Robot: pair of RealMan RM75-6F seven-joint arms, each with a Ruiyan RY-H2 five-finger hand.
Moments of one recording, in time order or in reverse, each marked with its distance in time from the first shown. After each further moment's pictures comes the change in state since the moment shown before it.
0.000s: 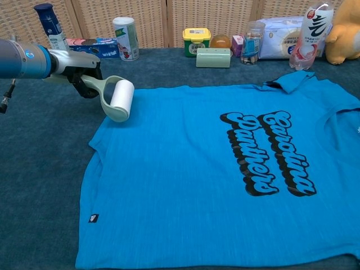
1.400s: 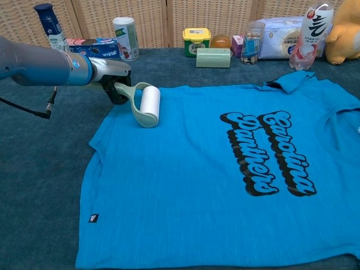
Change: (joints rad) left arm -0.148 -0.154 0.038 0.103 -0.246 0.000 0.174; right arm -0.002 0.020 0.005 0.004 0.013 -0.012 0.051
